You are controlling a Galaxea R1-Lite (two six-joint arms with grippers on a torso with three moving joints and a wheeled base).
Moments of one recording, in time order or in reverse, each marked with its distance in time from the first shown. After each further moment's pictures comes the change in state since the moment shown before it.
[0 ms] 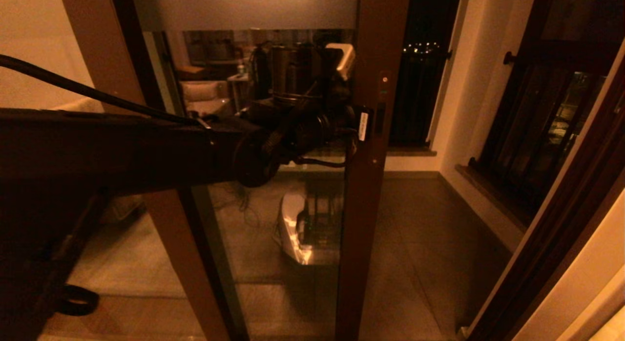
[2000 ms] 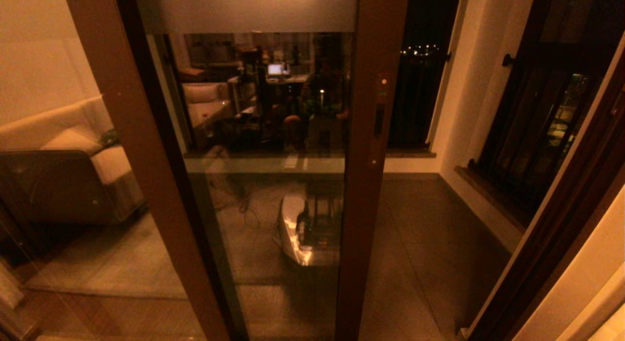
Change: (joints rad) left arm 0.732 -1.797 0.979 0.697 -0.388 -0.070; right arm 0.000 0.000 0.000 0.000 0.000 0.001
